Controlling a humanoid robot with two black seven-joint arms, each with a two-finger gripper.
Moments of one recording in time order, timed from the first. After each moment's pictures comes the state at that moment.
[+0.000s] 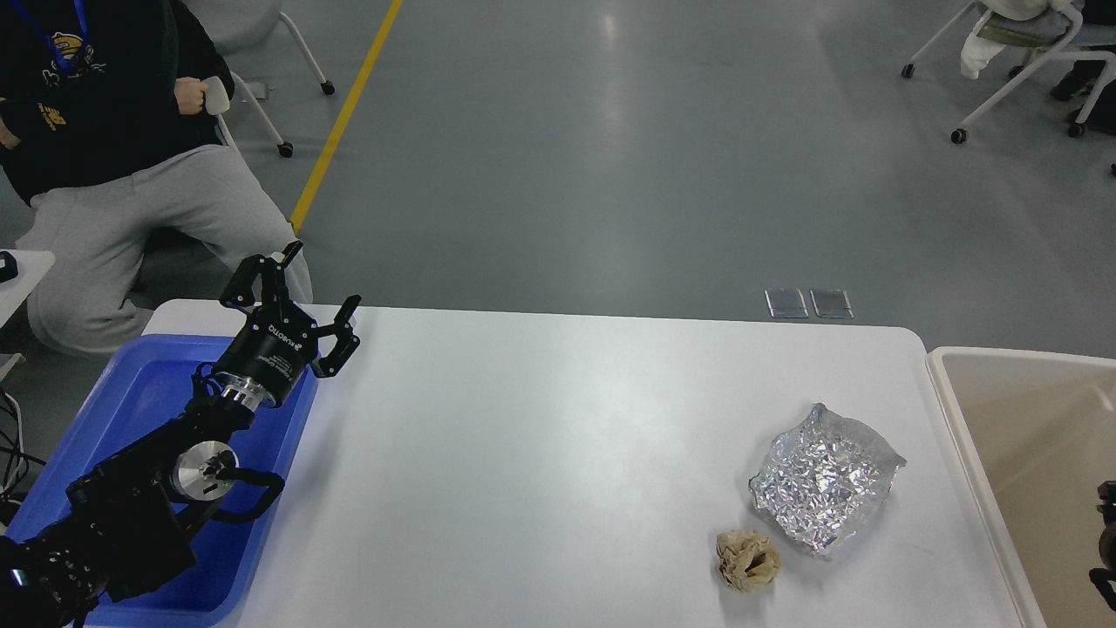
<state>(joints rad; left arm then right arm) -0.64 0.33 -0.61 -0.46 0.08 -0.61 -0.60 0.56 -0.43 0.09 0.04 -0.07 -0.05 -0.03</state>
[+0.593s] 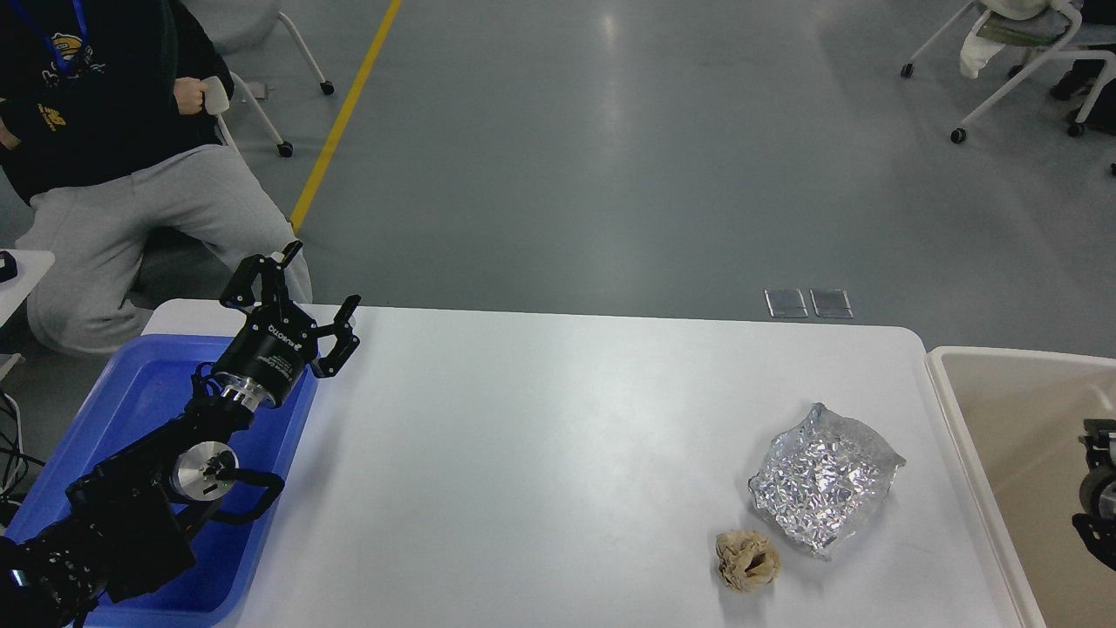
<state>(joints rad) -0.64 0.33 -0.61 -0.46 0.08 -0.61 -0.60 0.68 -0.43 0.18 0.07 -0.07 -0.05 -0.03</state>
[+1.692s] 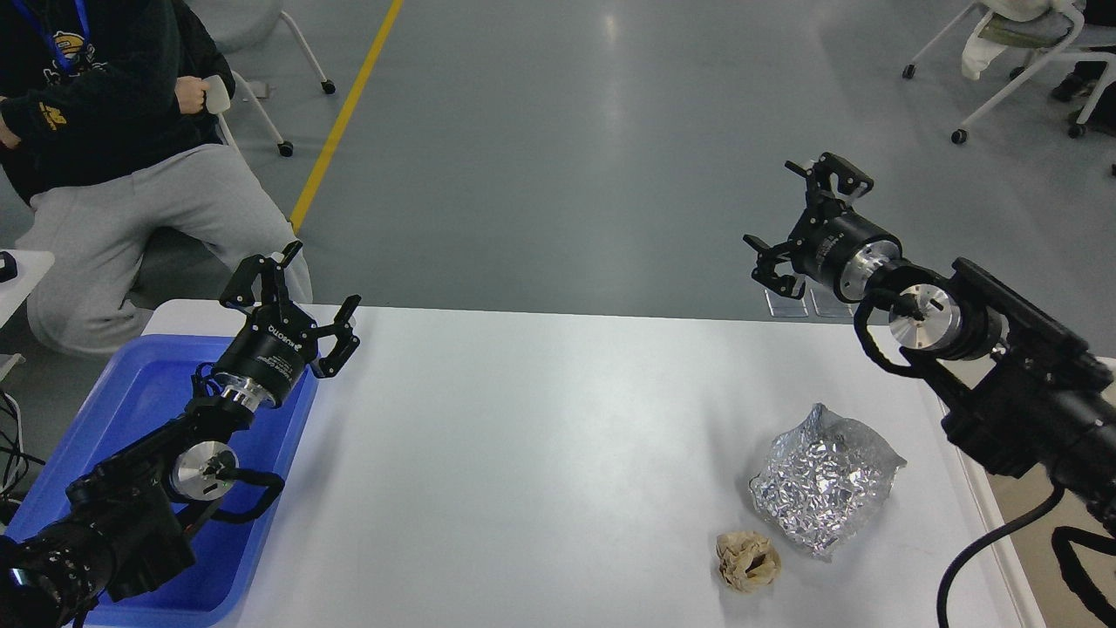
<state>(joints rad) -0.64 0.33 -0.61 -0.46 0.08 -0.61 -0.60 0.87 -0.32 0.76 0.82 -0.07 -0.02 -0.03</state>
